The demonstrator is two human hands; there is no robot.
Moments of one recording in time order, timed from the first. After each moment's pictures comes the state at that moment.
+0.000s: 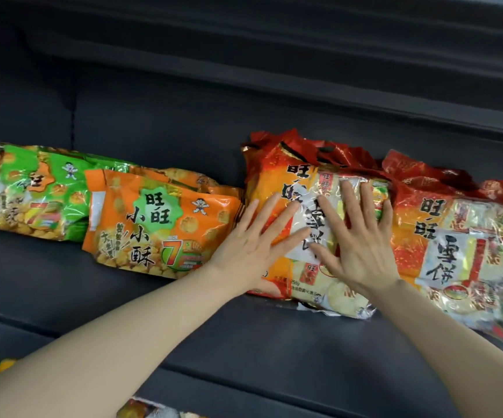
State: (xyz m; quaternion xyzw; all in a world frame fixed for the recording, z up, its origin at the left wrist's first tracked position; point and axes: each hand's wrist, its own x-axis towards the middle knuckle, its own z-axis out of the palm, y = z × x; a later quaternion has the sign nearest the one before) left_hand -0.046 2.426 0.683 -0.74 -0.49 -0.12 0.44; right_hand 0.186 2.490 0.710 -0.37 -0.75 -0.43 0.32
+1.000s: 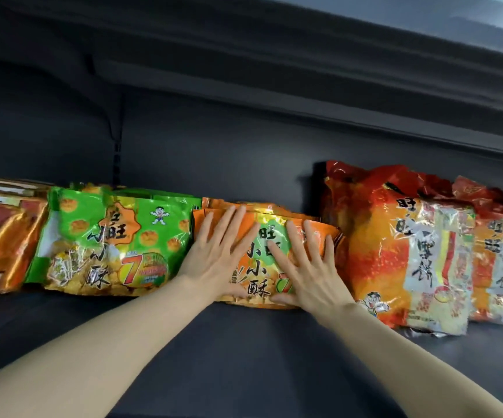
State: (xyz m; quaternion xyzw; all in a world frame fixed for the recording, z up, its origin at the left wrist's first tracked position) left_hand -0.304 2.441 0.680 -0.74 -0.54 -0.13 0.38; right_hand -0.071 2.473 0.663 -0.42 -0.77 -0.45 0.17
